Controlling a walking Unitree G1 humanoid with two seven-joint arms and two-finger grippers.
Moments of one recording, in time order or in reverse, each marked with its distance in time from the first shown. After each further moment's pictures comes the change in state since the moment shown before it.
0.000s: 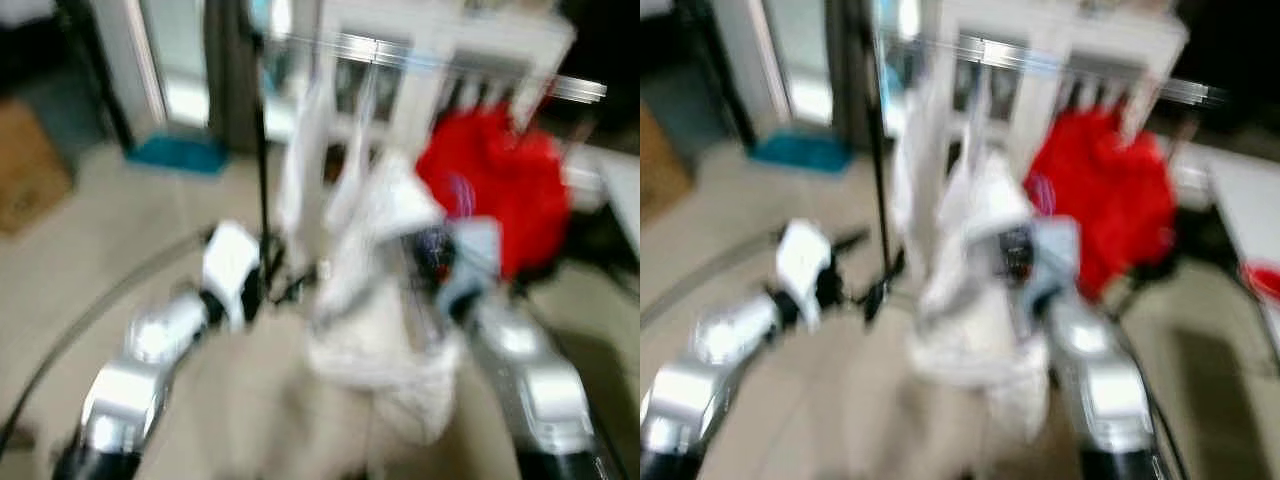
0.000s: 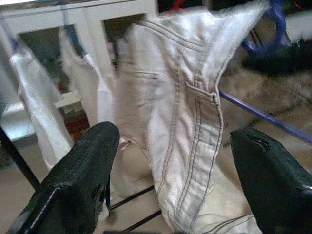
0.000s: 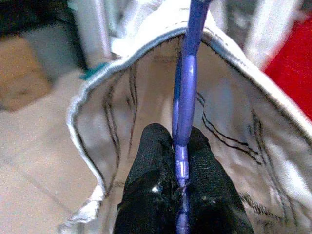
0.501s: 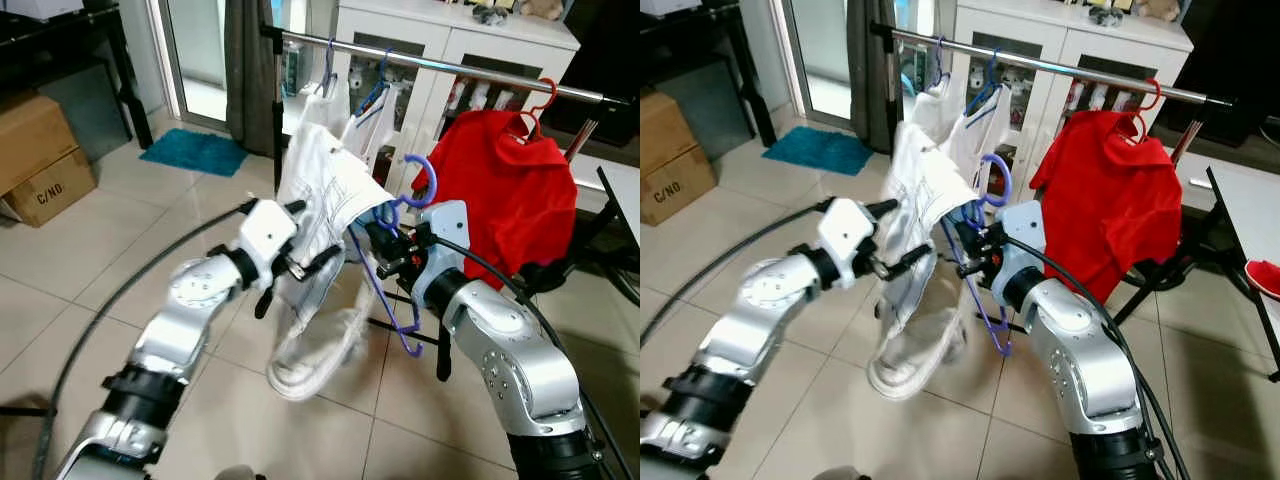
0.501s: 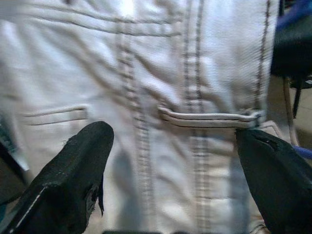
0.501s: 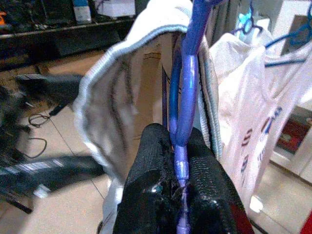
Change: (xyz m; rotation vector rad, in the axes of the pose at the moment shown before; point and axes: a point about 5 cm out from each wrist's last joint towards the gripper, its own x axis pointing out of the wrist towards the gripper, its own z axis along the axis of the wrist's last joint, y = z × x) left arm 0.056 0.008 0.009 0.117 -0.074 -0.064; right arm 0.002 0.026 0.027 -0.040 -0.092 0.217
